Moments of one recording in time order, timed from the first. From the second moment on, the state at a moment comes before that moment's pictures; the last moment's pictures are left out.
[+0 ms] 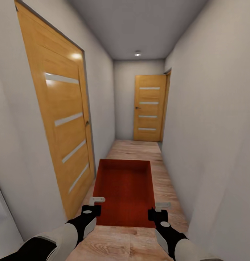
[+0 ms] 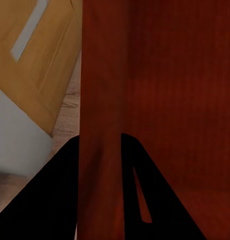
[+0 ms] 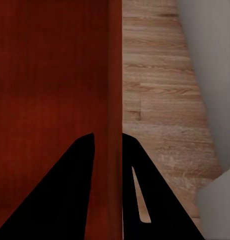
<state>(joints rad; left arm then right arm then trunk) -0.78 -0.13 -0.21 -0.04 0.15 -0.04 0.27 -0.66 0.13 0.01 -0.15 0.03 -0.21 -0.20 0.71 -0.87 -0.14</state>
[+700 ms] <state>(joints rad) -0.78 -0.13 -0.21 -0.04 0.15 -0.05 0.26 -0.66 0.13 0.01 -0.15 0.03 -0.21 -0.20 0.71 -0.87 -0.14</state>
